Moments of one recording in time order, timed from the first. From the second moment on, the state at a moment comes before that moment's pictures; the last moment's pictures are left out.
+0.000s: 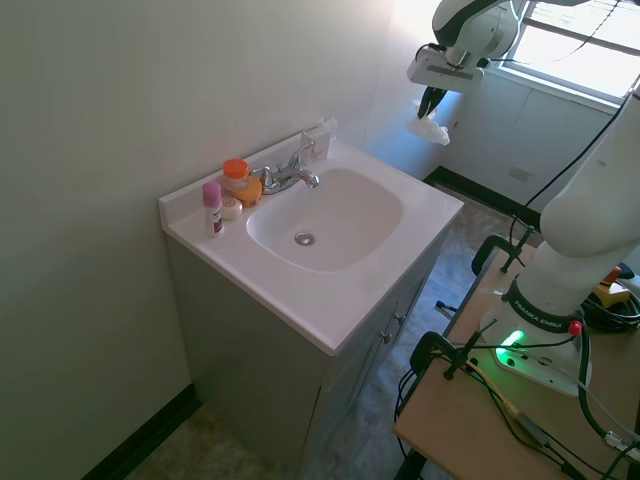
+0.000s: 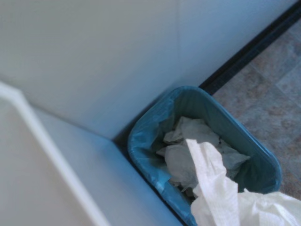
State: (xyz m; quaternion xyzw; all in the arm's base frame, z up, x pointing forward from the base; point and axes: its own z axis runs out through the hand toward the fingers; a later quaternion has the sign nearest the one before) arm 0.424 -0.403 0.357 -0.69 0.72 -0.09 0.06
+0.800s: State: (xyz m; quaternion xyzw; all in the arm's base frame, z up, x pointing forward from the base) arm 0.500 -0.462 0.237 -0.67 0.74 -0.02 0.02
